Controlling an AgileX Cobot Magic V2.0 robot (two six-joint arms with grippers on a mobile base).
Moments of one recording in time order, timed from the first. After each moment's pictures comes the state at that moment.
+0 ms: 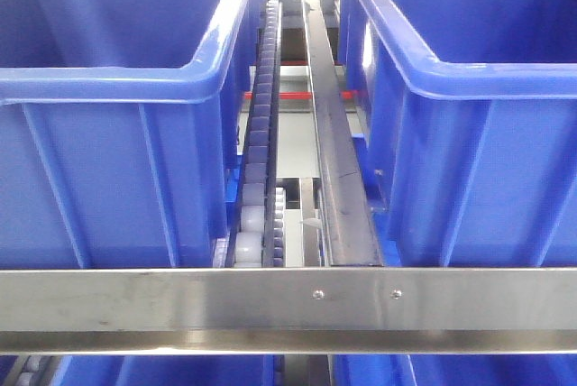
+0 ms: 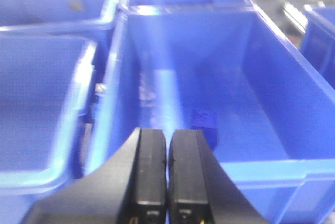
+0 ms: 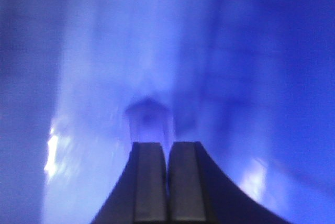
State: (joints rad) left arm -0.24 0.06 -0.66 0.27 0.80 -0.21; right arm 0.10 1.43 -1.35 -0.13 0.85 0.06
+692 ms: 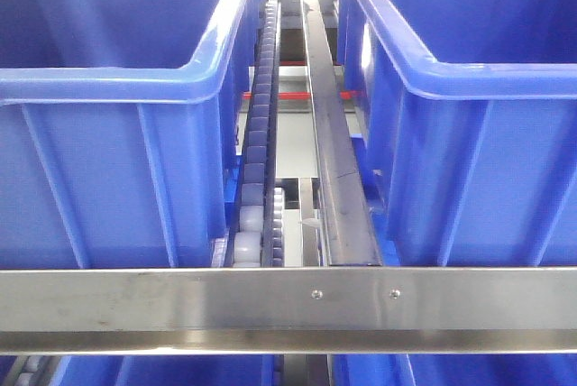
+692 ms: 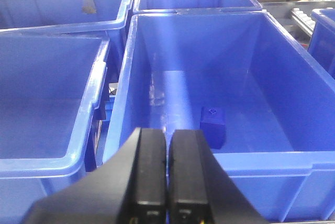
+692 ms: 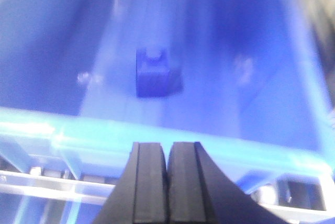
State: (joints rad) left arm -0.24 0.02 -0.66 0.28 0.84 -0.21; right arm 0.10 0.21 -0.46 -0.12 0.61 0.06
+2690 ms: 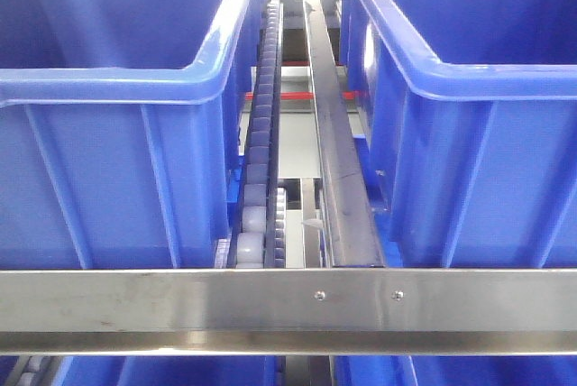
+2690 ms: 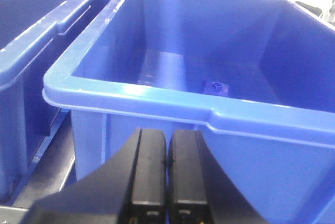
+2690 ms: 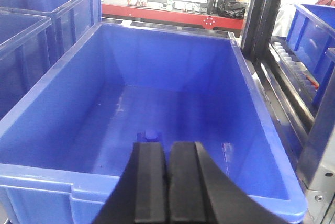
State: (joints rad) left arm -0.01 -0.01 0.01 -0.01 0.10 -0.15; right arm 0.10 -0.01 -0.44 -0.12 0.52 0.06
